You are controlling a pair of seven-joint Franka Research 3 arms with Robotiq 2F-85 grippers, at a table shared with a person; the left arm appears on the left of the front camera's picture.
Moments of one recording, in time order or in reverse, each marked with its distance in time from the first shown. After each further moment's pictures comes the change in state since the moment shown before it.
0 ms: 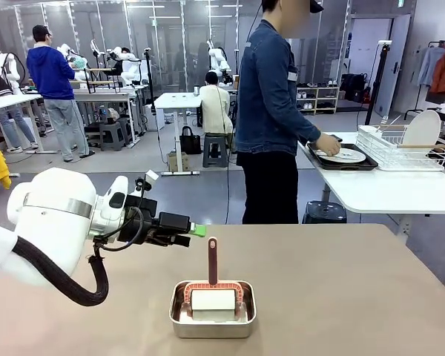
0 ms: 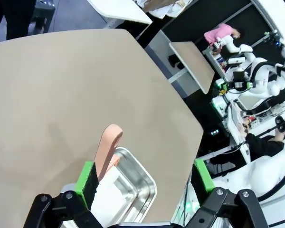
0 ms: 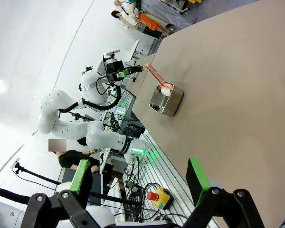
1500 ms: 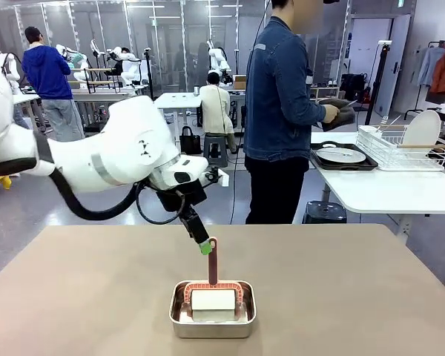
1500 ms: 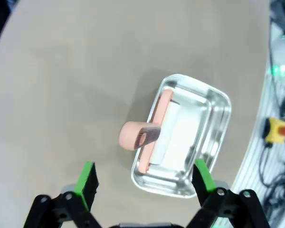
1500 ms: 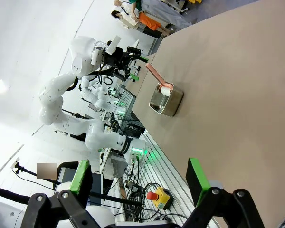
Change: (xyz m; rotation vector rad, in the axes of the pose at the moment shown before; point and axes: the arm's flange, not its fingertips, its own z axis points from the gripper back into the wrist) left arm 0.092 -0.048 -0.084 0.280 0.844 -0.626; right arm 0.000 0.000 0.000 0.000 0.000 0.000
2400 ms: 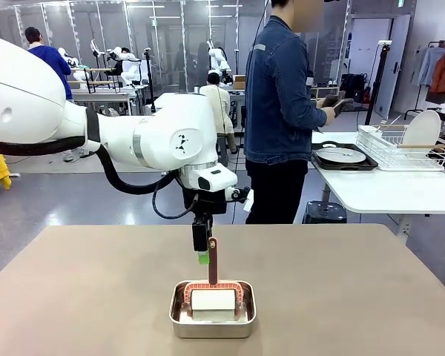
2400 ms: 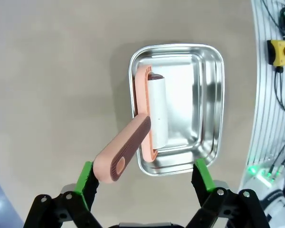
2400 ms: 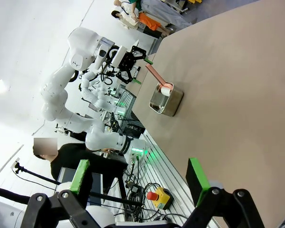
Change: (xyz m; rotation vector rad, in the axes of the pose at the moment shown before) left arm 0.043 -0.009 -0.025 -0.057 0.262 -0.379; right arm 0.000 0.000 0.000 0.000 0.000 0.000
